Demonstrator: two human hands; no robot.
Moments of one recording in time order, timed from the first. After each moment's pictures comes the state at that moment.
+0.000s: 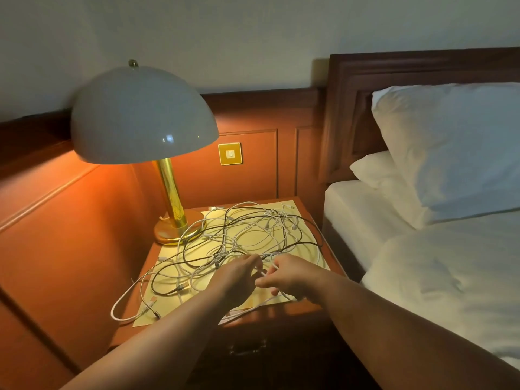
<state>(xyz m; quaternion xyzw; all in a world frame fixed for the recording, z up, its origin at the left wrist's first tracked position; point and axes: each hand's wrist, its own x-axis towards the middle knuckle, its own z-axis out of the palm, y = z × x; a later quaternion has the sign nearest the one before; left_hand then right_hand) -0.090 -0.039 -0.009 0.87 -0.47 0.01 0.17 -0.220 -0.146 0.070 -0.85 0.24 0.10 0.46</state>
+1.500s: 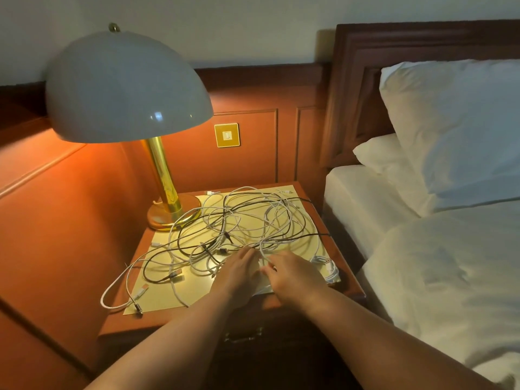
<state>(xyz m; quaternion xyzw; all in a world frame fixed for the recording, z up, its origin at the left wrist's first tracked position) -0.086 -0.058 -0.057 0.89 -0.42 -0.02 0.20 -0.219 -0.149 0.021 -0.96 0.19 -0.06 0.21</state>
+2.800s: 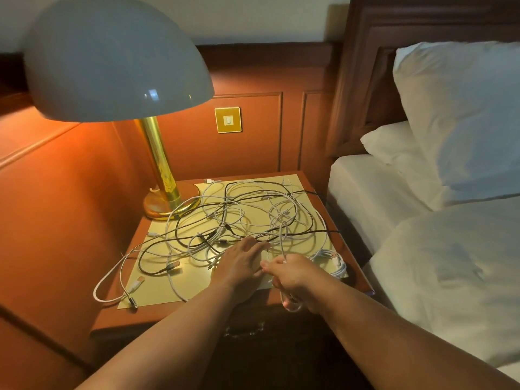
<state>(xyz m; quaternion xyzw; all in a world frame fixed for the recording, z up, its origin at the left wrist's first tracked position) -0.082 -0.058 -0.063 0.89 -0.42 -0.05 0.17 -0.210 -0.147 0.017 -0.72 0.34 0.07 0.60</state>
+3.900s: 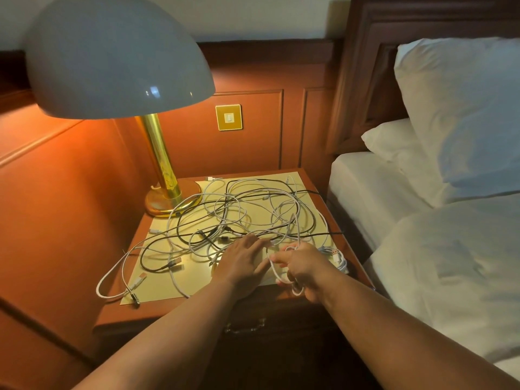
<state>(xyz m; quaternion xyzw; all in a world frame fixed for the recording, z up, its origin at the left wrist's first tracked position) -0.084 -0.055 -0.059 0.89 -0.43 -0.04 0.18 -0.207 -0.157 0.015 -0.64 0.36 -0.02 0.68</state>
